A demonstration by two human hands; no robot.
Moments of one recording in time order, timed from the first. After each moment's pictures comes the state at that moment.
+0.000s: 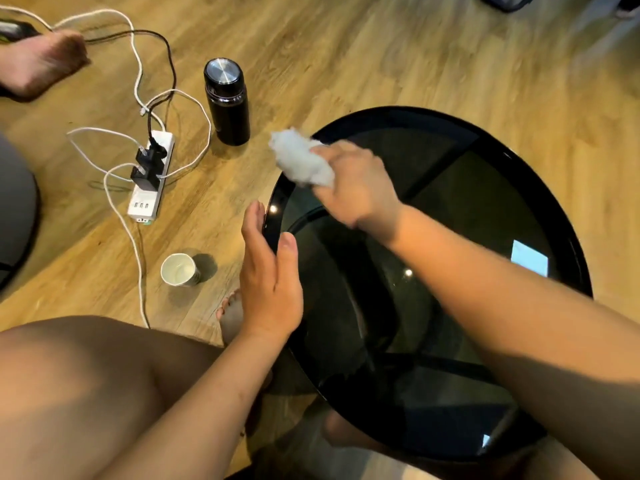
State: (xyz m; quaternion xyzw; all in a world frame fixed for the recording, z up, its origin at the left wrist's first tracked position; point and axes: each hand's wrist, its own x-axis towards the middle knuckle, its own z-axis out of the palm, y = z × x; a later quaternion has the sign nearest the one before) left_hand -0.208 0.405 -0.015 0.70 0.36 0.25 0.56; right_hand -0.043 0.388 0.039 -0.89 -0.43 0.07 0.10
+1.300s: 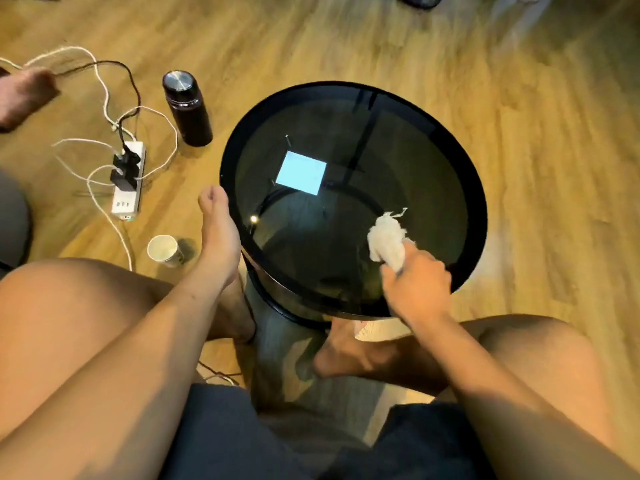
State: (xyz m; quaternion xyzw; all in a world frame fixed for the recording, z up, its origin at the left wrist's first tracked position) left_hand -0.248 0.386 0.010 0.55 0.45 0.14 0.69; right_hand -0.194 0.127 0.041 -0.99 -0.11 0.03 0.08
